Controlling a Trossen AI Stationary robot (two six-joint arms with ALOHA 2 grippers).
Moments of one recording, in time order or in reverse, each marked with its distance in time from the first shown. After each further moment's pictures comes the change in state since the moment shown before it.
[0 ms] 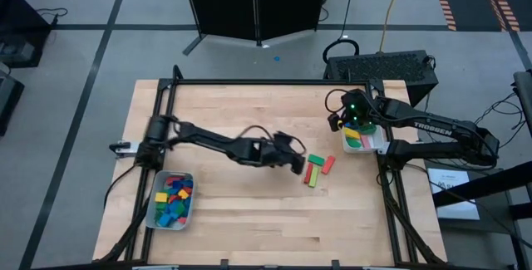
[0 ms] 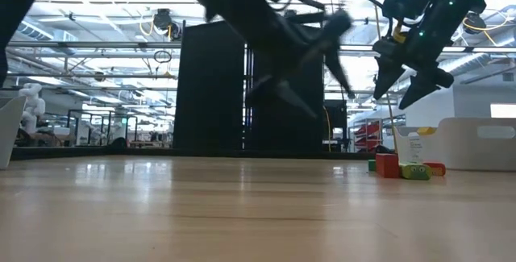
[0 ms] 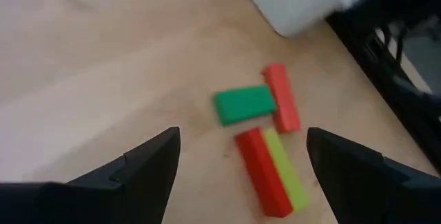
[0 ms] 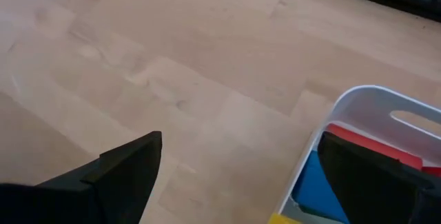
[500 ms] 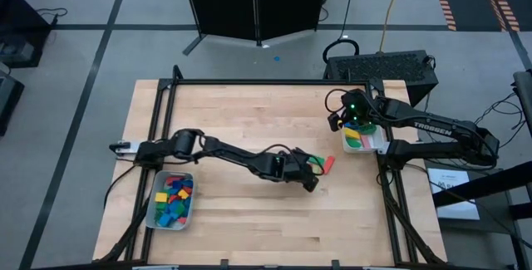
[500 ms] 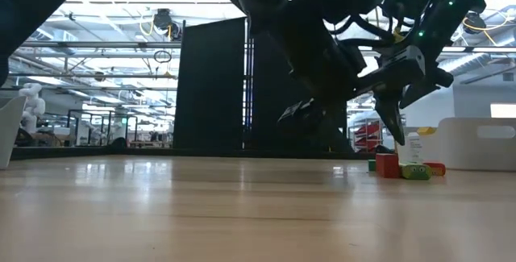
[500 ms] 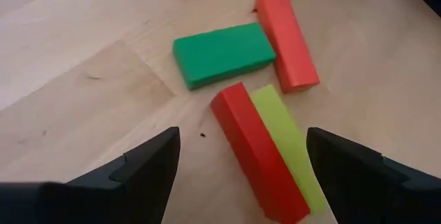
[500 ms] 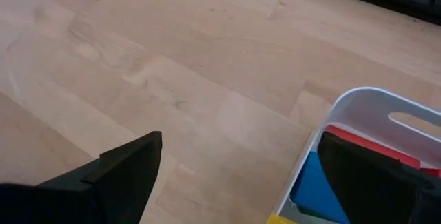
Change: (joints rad) left arm -0.060 0.307 0.375 -0.224 -0.037 0.075; right arm 0.000 0.000 0.000 0.002 0.007 -0.007
